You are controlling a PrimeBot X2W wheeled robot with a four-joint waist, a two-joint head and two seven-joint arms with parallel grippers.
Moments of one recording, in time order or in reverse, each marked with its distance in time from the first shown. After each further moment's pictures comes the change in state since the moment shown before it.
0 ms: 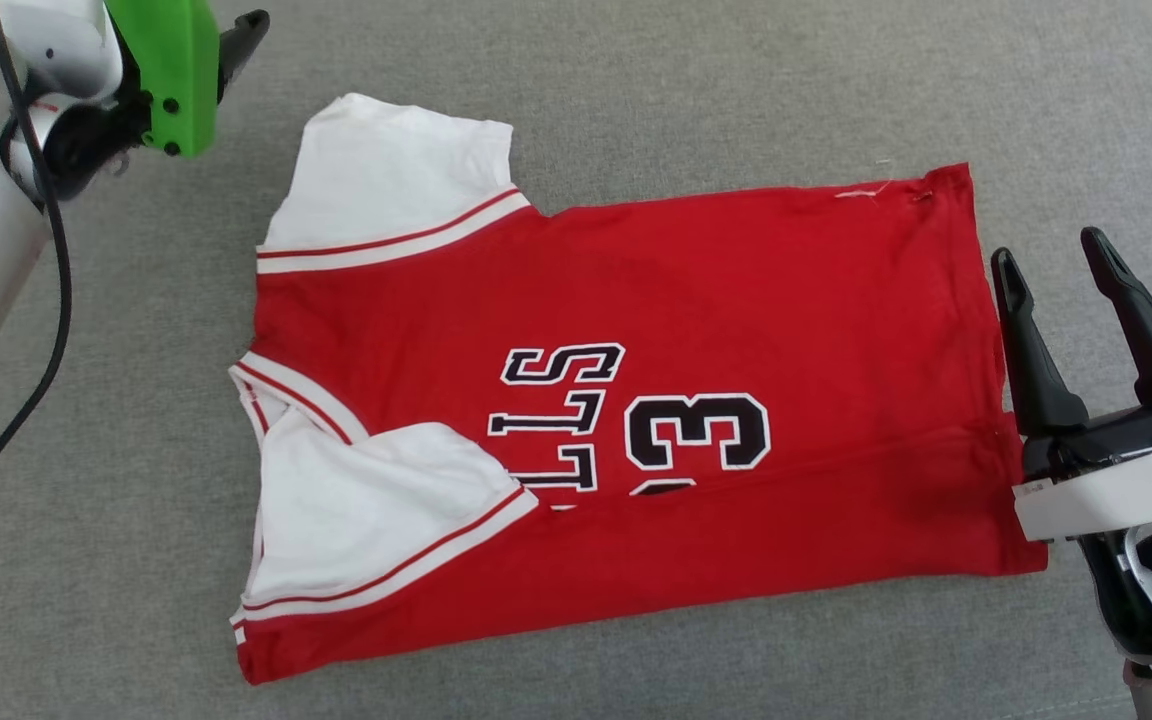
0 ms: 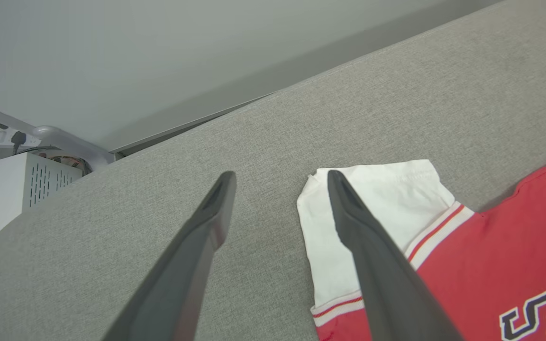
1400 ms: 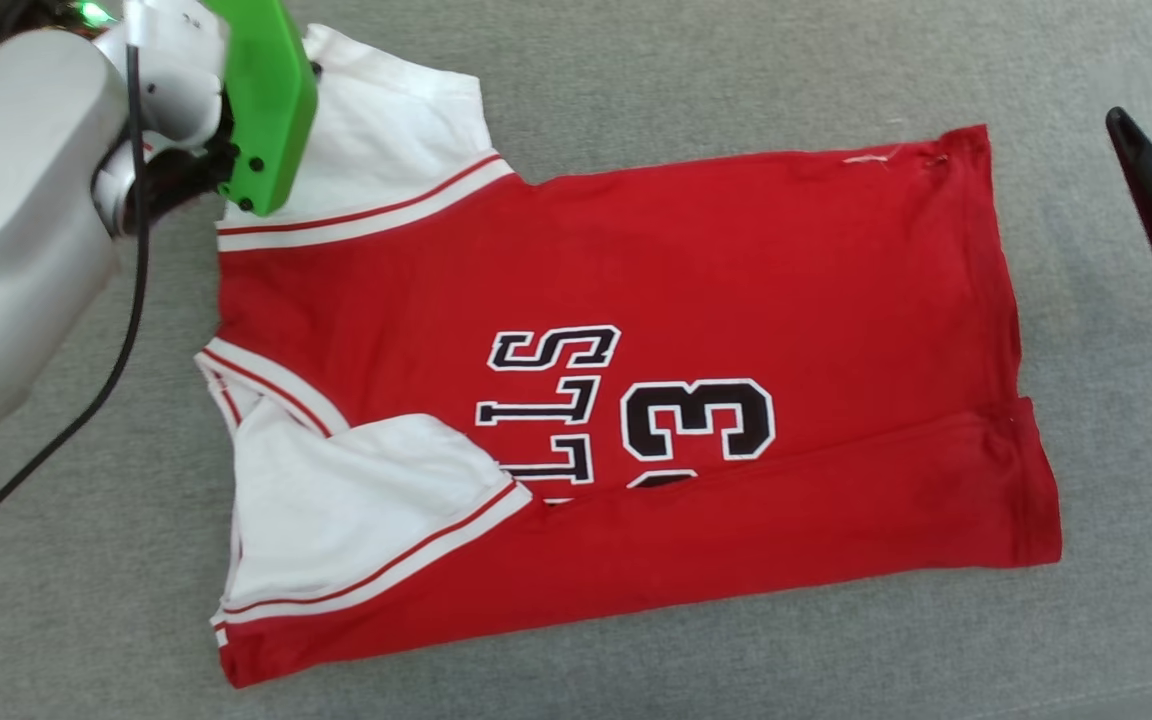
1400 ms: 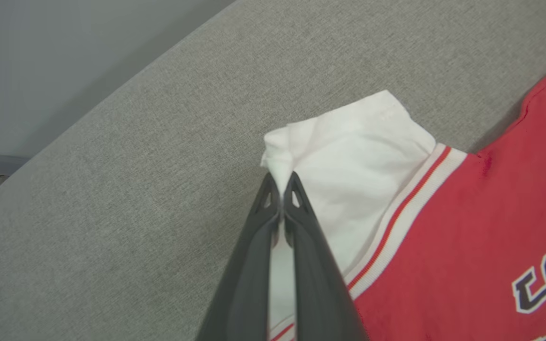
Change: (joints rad) left arm -0.044 -0.002 -0.181 -0.105 -0.026 -0.026 0.069; right arm -0.305 -0.316 0.073 0.147 0.178 0.000 0.284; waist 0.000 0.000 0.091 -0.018
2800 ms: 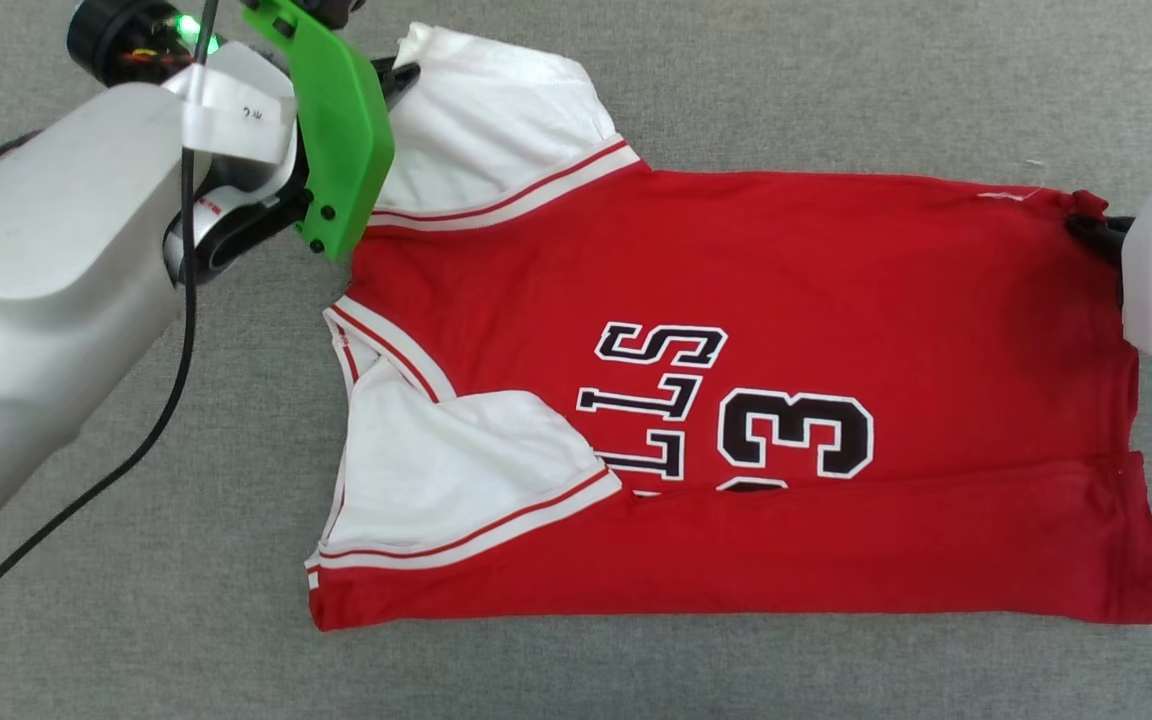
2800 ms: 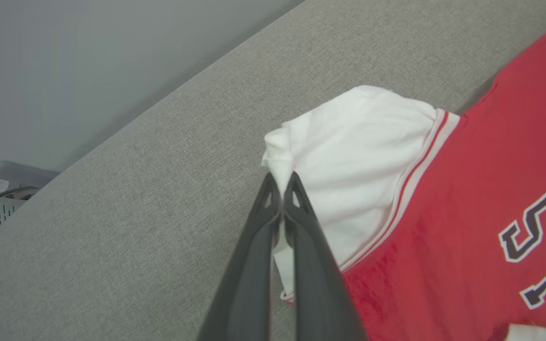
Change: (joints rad) left arm 0.045 -0.012 -0.008 -0.121 0.055 0.005 -0.183; right arm -0.363 -0.110 0.479 0.463 0.324 0.000 0.384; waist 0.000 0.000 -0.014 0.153
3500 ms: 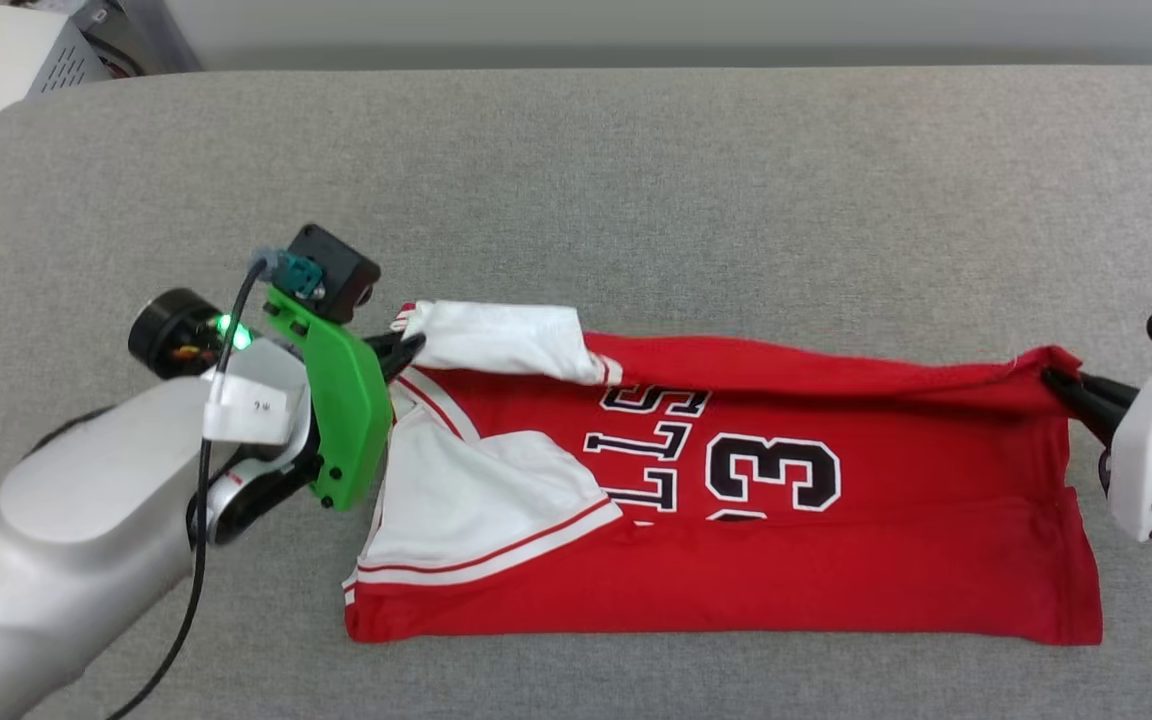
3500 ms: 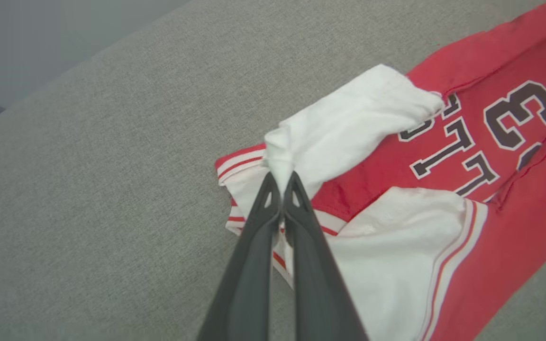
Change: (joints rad) left arm 0.368 0.116 -0.021 -0.197 -0.026 0.089 -0.123; right arm 0.323 -0.087 0.024 -0.141 0.035 0.000 -0.296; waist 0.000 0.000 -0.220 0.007
